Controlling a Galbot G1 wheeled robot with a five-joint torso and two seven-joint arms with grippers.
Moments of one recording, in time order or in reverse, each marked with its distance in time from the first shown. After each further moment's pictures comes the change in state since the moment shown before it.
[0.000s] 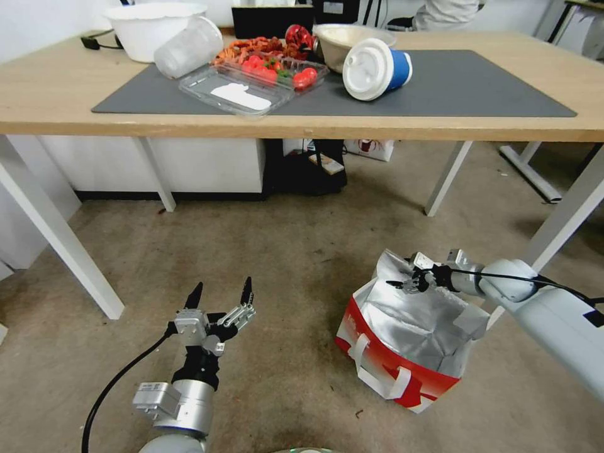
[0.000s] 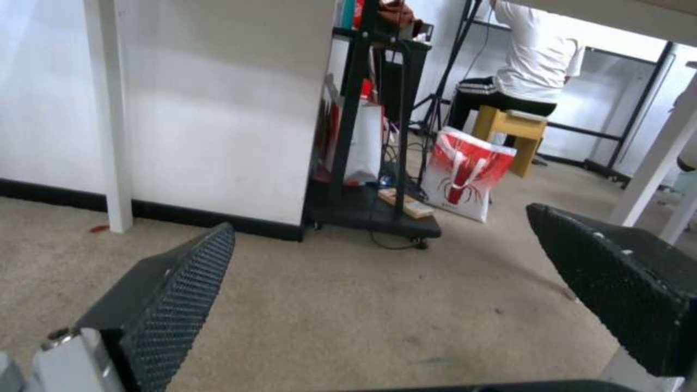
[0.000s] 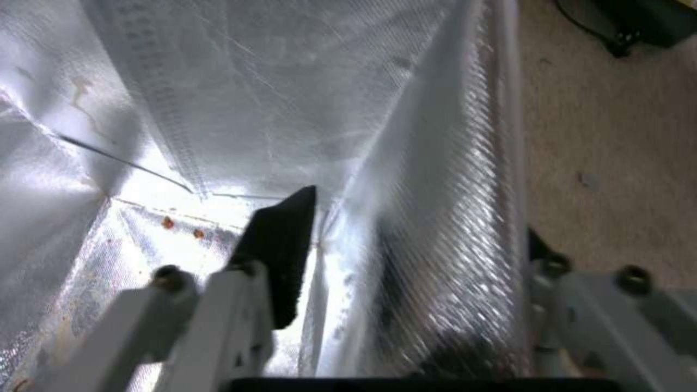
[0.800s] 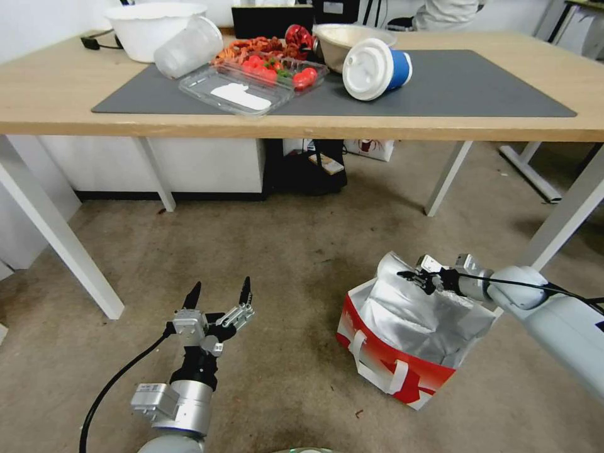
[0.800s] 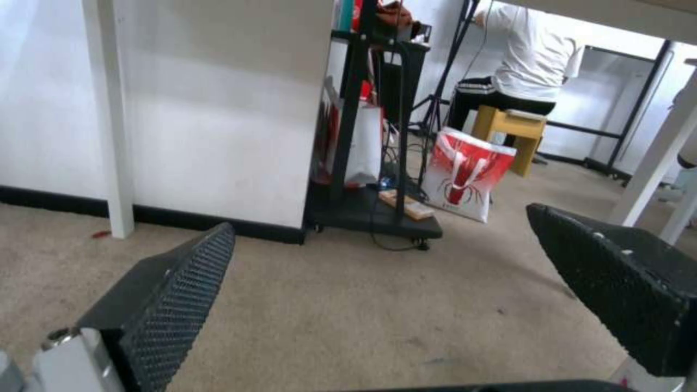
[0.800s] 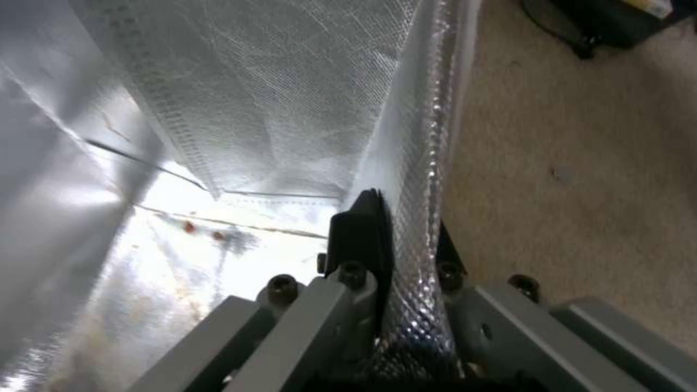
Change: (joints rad) left arm -0.001 0.023 0.000 -0.007 -0.002 -0.001 -0.011; right arm -0.075 -0.037 0.072 0.052 0.037 0.015 0.031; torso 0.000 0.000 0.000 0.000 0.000
